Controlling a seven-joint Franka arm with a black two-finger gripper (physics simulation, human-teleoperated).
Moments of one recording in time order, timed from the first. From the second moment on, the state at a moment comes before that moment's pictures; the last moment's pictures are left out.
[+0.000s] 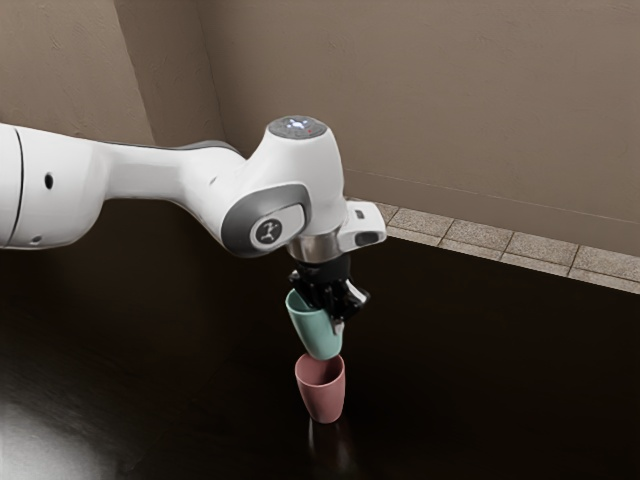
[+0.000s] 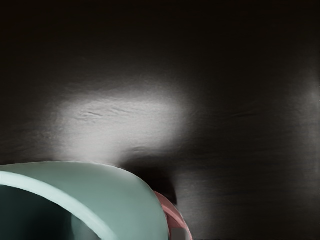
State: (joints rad) arm -0.38 0.10 -0.06 -2.00 0.03 2.16 -0.34
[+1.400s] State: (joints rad) arm -0.39 0.07 -0.06 -2.10 0.02 2.20 -0.47
